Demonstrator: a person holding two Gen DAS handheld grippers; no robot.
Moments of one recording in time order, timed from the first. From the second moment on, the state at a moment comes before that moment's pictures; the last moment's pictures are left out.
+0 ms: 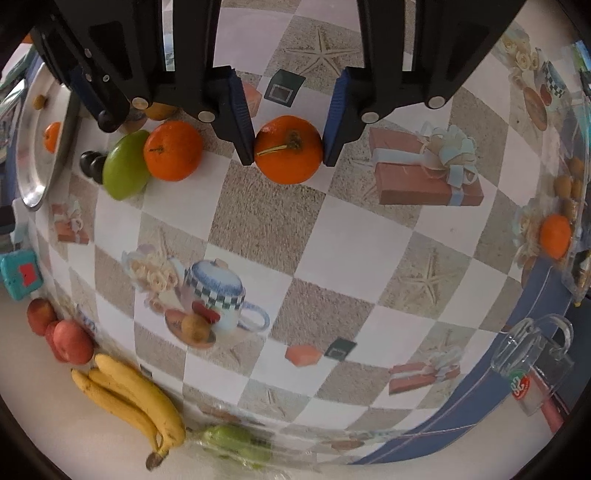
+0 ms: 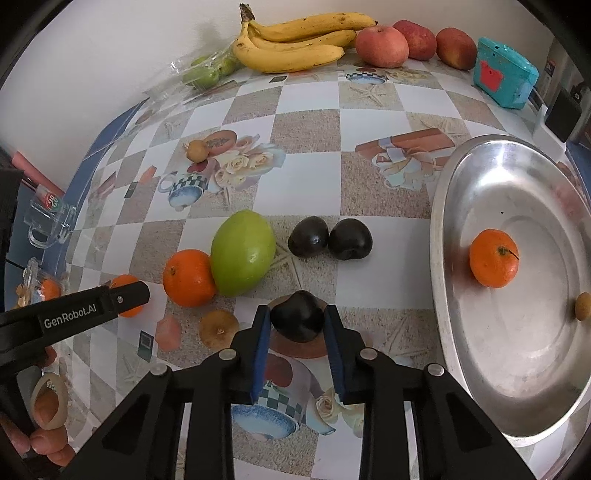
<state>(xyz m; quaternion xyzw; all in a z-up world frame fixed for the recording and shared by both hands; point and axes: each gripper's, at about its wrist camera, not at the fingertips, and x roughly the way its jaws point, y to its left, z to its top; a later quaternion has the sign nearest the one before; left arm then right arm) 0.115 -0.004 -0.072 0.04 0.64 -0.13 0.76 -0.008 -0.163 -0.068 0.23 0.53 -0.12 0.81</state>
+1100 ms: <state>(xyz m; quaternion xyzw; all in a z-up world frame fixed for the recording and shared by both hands) 0.097 -0.028 -0.016 0.04 0.58 -0.16 0.79 -0.045 -0.216 -0.021 0.25 0.48 -0.18 0.82</state>
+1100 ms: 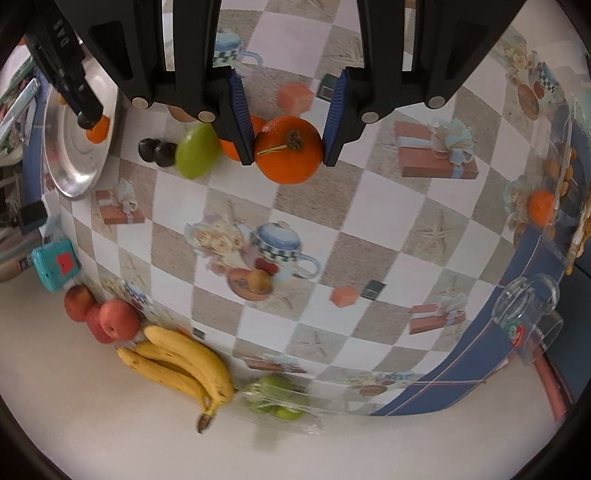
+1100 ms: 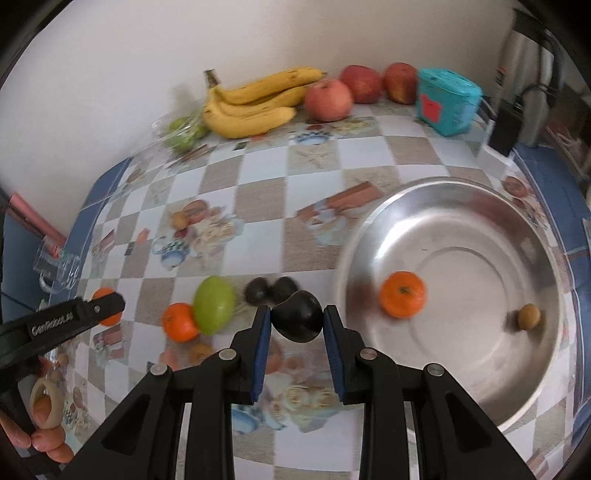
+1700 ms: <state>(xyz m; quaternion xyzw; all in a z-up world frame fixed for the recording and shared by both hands) 0.026 -0.121 -0.008 0.11 0.57 -0.27 0.77 -0.125 -0.307 -0.040 0.32 0.48 -0.30 0.76</state>
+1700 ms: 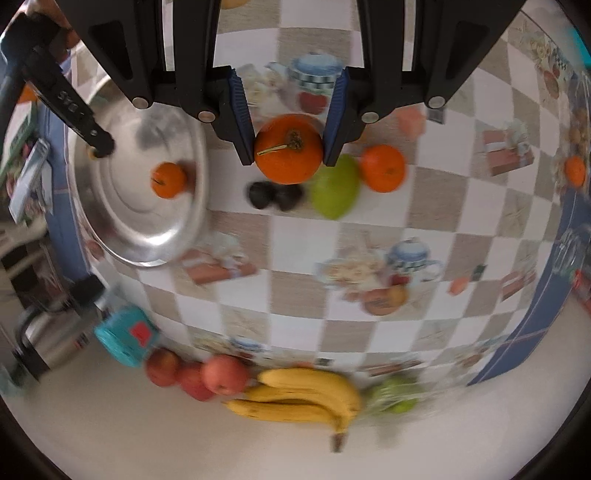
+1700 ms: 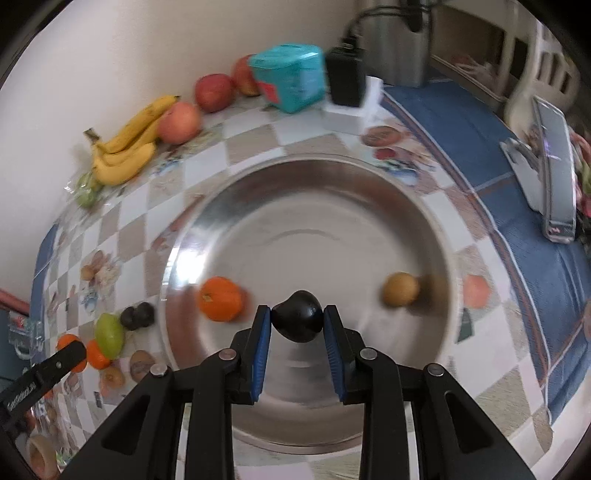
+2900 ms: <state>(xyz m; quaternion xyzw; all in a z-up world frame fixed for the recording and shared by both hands) -0.051 -0.204 -0.039 0.20 0.54 -0.38 0.73 -0.155 -0.325 -0.051 0.37 0.48 -0.31 0.73</state>
